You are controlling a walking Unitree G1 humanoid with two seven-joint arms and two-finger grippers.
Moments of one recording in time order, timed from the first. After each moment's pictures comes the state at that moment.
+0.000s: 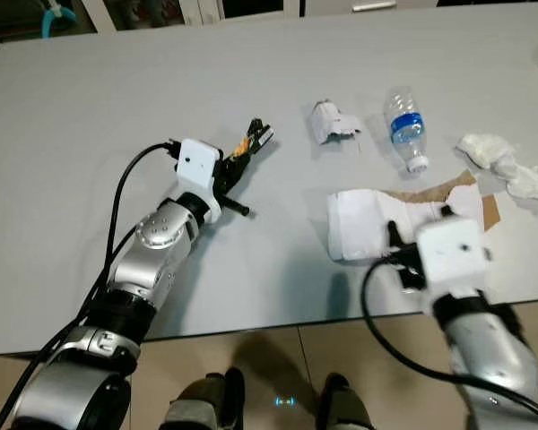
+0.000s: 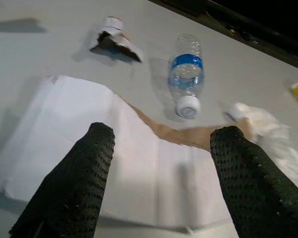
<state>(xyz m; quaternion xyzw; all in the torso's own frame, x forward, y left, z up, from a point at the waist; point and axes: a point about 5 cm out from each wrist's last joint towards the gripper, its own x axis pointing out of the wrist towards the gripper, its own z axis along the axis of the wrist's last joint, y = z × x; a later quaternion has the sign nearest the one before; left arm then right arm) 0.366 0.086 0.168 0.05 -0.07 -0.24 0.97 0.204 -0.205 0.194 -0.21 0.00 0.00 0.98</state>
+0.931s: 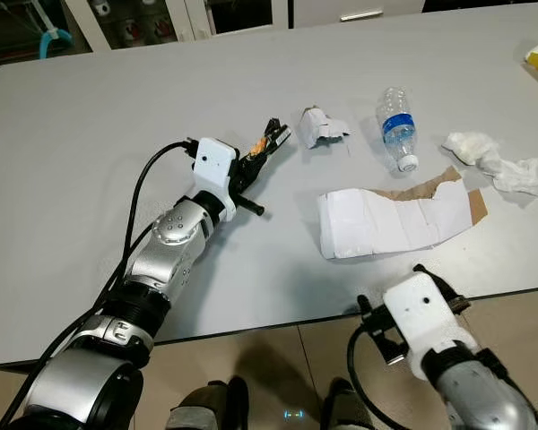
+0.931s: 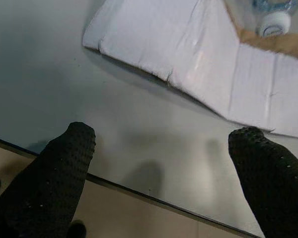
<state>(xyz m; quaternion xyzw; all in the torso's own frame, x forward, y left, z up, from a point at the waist) 0.370 0.068 0.169 0.04 -0.07 -0.26 0.96 0.175 -0.194 0.146 -0.25 0.15 0.11 0.95</state>
